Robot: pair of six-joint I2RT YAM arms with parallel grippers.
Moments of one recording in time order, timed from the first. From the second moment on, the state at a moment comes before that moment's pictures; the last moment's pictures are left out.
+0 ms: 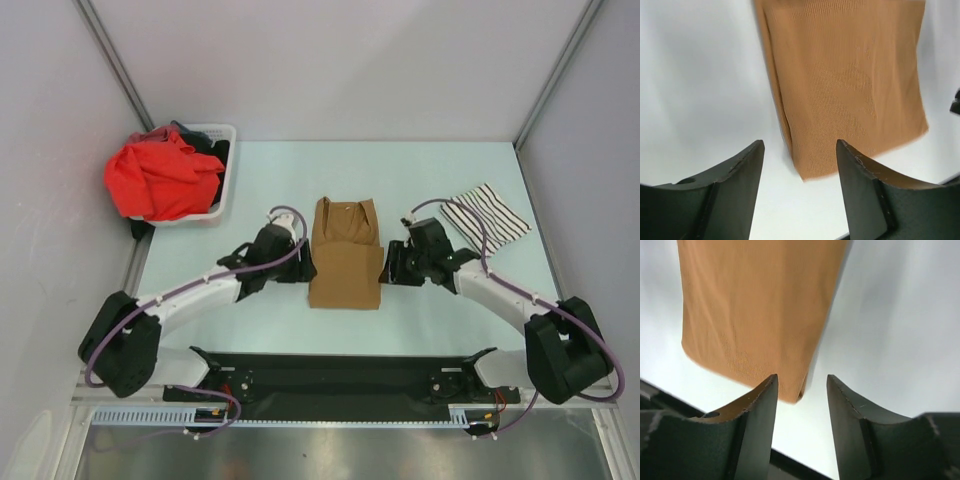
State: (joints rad) left arm -0.63 1.35 0.76 -0.19 -0.02 -0.55; right arm 0.45 1.33 0.75 -0.32 -0.19 0.51
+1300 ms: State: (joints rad) left arm -0.78 1.33 0.49 -0.01 0.04 -0.71; right arm 0.59 1.37 0.60 -0.25 -0.24 0.59
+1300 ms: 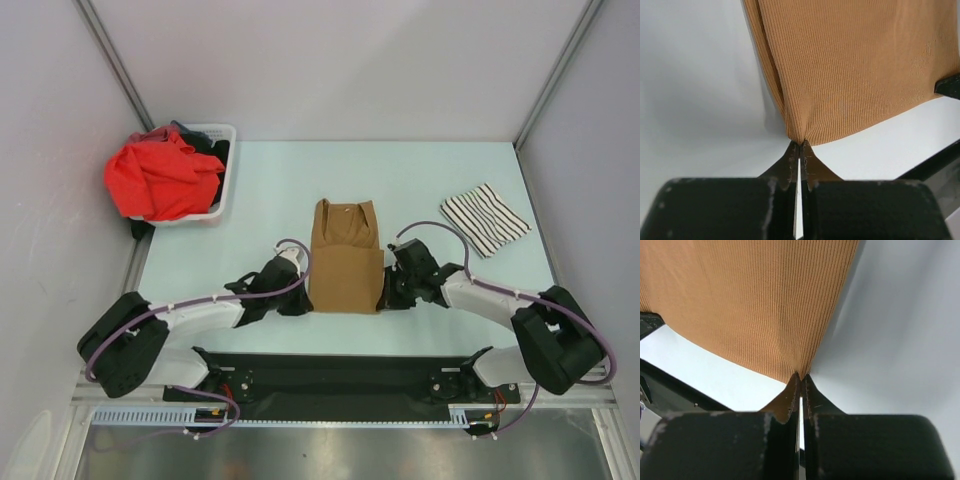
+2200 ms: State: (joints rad) left arm -0.59 1.33 0.98 -0.41 0.16 -0.56; right arm 0.45 1.47 1.21 -0.61 -0.27 0.49
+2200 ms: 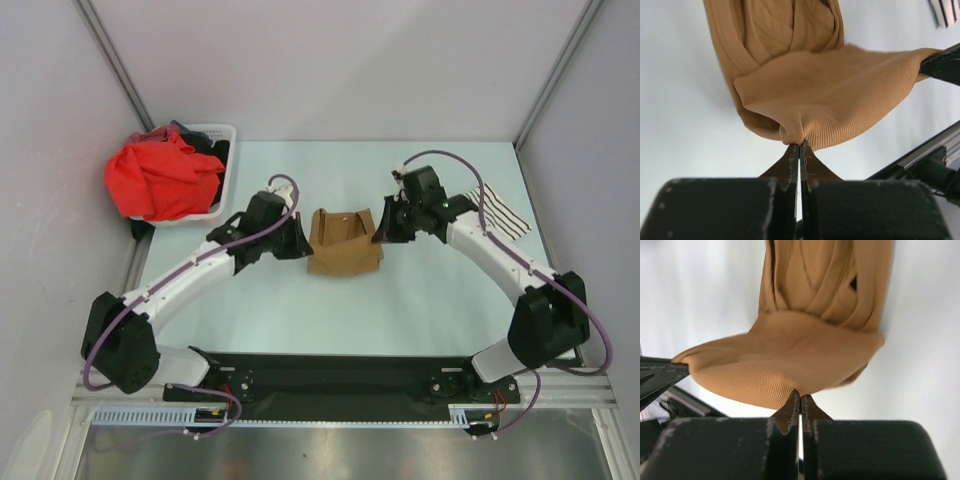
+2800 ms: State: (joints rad) left arm -0.37 1.97 1.50 -0.41 0.27 -0.53; right arm 0.28 2.10 1.71 -0.59 -0.38 0.50
